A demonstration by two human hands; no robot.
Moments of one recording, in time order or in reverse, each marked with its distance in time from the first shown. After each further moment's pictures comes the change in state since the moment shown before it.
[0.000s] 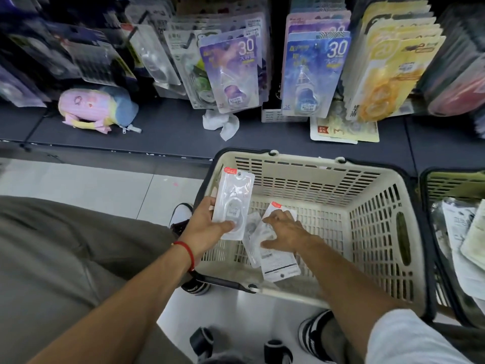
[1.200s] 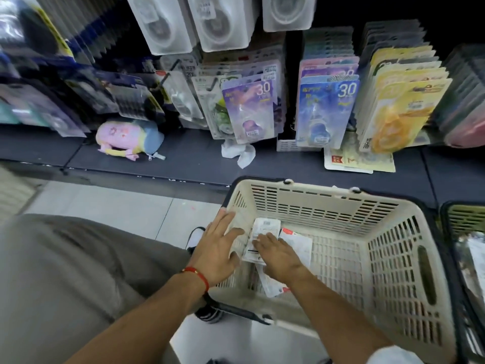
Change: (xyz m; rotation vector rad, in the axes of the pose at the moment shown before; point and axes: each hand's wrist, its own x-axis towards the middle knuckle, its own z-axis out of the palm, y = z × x) left_hand 0.000 -0.004 -0.018 0.942 0.020 0.465; right_hand 0.015 -0.057 0.008 -0.306 0.177 -0.255
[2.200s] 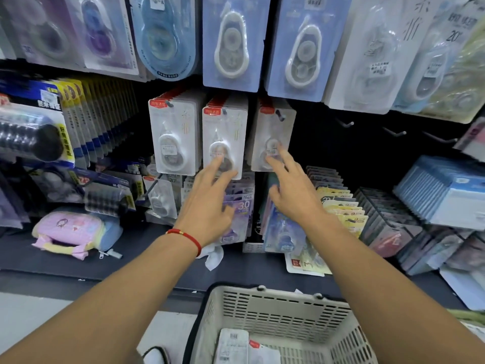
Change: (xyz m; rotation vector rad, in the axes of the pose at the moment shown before) left_hand 0.118 0.052 -0.259 -0.228 0.584 0.328; right_hand -0.003 0.017 -0.412 -0.167 0.888 0.185
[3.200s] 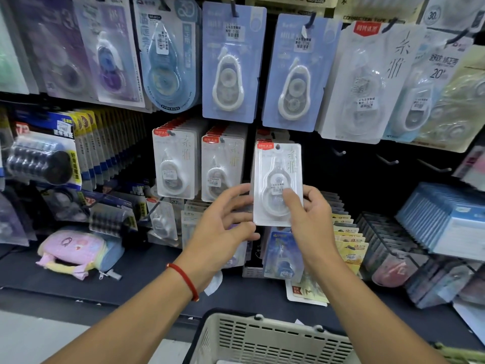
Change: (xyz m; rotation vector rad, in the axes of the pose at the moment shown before) left_hand -0.015 0.060 -0.010 -1.094 0.030 -0.220; right_hand -0.041 -0.035 -0.047 1.152 0.290 0.496
